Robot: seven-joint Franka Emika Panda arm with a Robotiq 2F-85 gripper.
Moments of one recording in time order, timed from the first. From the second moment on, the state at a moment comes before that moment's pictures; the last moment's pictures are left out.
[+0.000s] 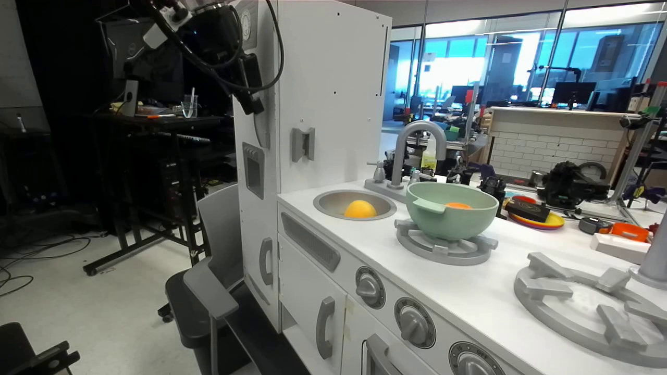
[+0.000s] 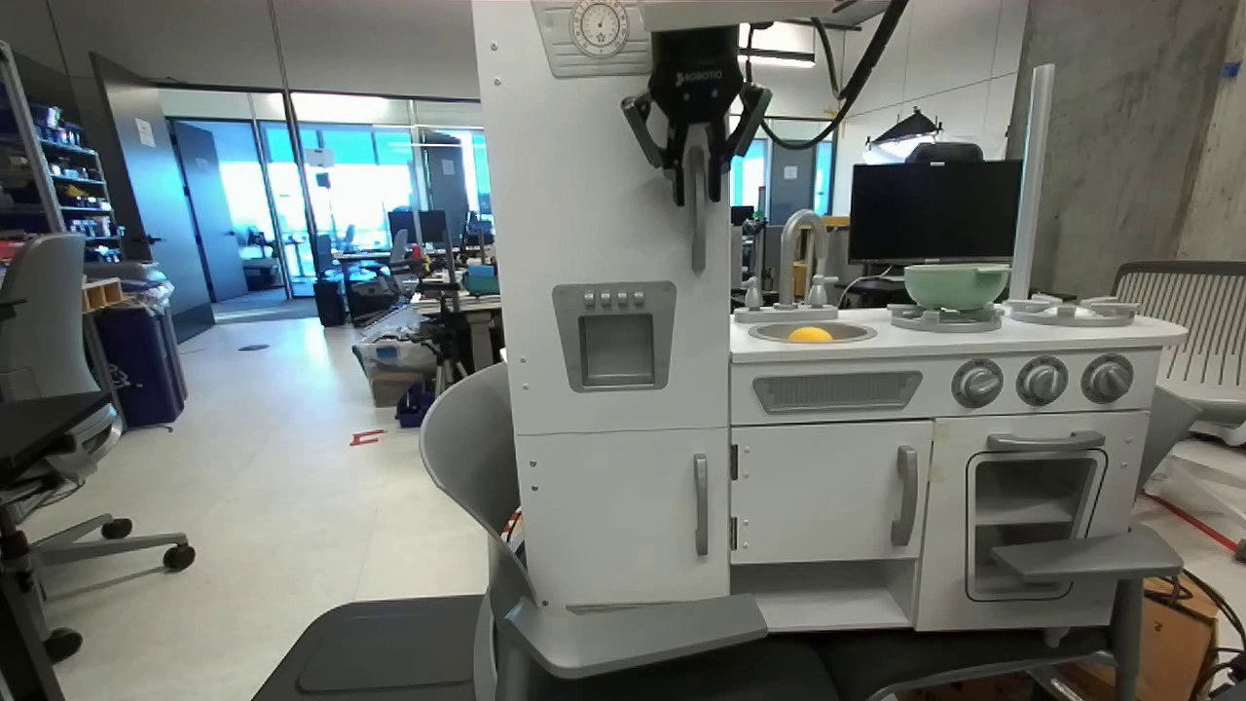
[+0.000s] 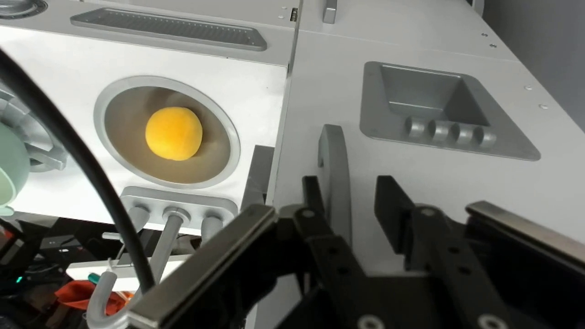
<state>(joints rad) 0.28 0.38 0.05 -1.66 -0.41 2.30 0.73</state>
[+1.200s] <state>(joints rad) 0.37 0.25 0.05 -1.87 -0.59 2.36 1.09</state>
